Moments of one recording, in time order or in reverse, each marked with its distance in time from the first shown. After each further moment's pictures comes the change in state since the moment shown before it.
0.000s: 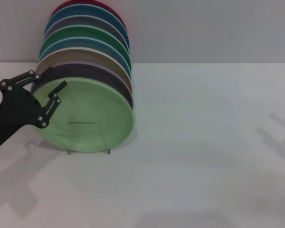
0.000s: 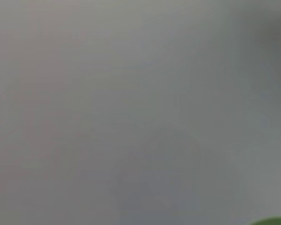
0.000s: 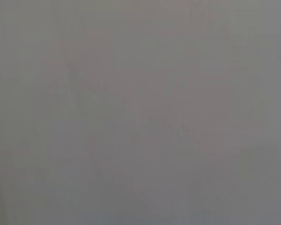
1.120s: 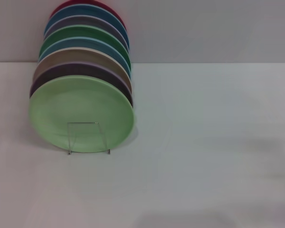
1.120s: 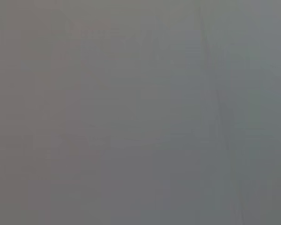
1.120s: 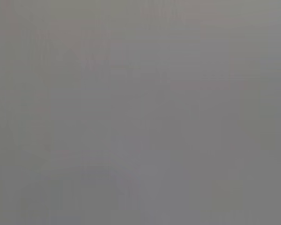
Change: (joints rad) left arm 0.300 -0.128 -0.711 -0.160 -0.016 -0.063 -0.271; right arm 0.058 0.012 0.050 -0.405 0.325 -0.145 -0.666
